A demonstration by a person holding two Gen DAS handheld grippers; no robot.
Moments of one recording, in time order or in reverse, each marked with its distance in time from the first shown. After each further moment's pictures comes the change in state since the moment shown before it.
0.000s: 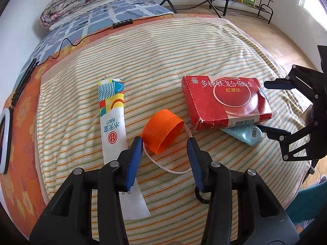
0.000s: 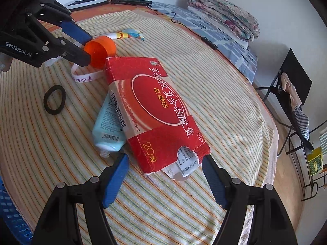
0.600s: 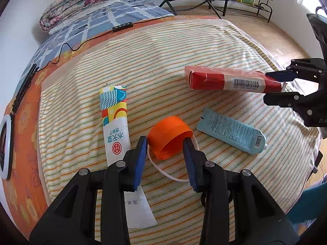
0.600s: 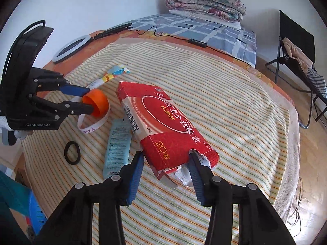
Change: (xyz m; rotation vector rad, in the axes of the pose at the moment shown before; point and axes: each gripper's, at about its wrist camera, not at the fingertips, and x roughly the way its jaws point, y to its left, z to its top) left arm 0.004 0.003 0.009 0.021 -0.013 0.017; right arm -0.008 -0.066 0.015 0.348 -0.063 0.252
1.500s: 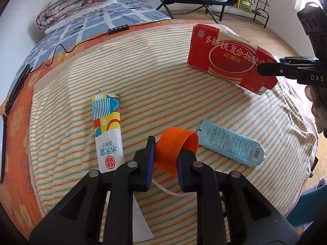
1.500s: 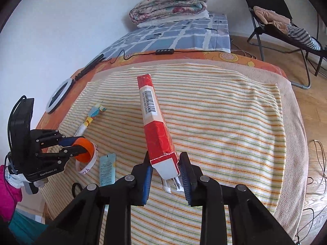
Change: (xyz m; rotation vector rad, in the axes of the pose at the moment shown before) left arm 0.009 0.003 0.010 -0.024 -0.029 -0.060; right arm -0.003 -0.055 0.018 0.248 -0.075 0.042
